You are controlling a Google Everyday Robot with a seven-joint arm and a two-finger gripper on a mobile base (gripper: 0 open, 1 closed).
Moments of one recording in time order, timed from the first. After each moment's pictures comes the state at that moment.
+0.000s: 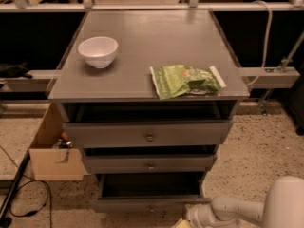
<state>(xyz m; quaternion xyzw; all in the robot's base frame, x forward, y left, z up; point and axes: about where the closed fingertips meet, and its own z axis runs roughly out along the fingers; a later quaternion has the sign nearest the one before) 0.404 -0.128 0.174 -0.33 0.87 0.31 0.18</state>
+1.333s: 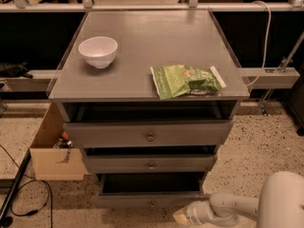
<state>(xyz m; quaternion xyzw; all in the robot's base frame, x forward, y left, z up) 0.425 -0.126 0.174 -0.34 0.87 0.30 0.18</state>
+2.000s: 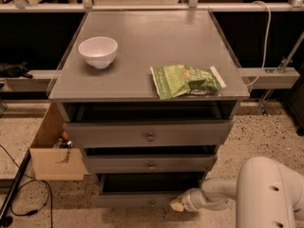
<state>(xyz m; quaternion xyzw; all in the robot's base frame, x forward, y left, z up) 0.481 -0.121 0.165 -0.36 0.88 0.26 0.18</state>
